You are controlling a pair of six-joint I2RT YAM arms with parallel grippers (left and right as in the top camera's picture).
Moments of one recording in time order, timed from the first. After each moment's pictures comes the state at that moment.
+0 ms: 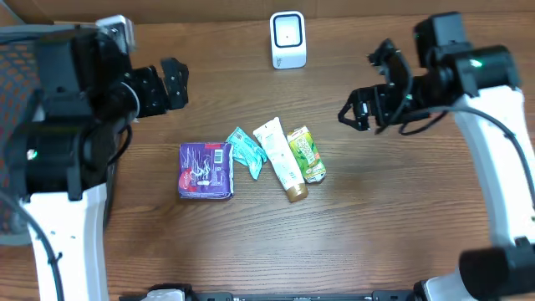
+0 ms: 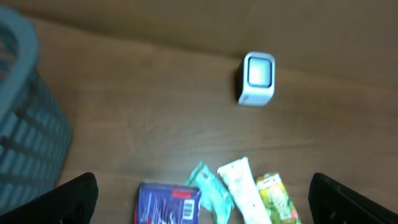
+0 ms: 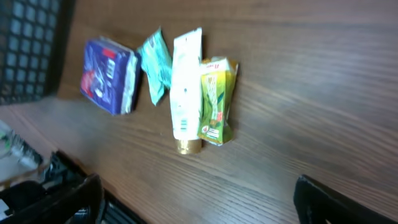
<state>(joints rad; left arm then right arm) 0.01 1.37 1.85 -1.17 0.12 -0.21 0.18 1.69 1.79 -1.38 -0.50 -0.07</state>
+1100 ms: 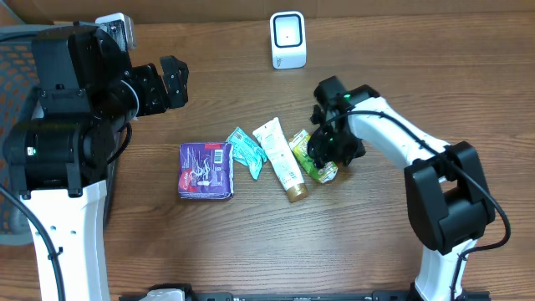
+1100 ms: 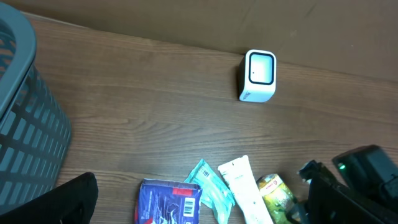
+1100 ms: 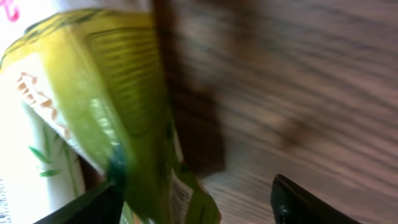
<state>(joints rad) 0.01 1.38 1.86 -1.18 0.12 -0.21 0.42 2.03 1.46 -1.02 -0.14 0.09</state>
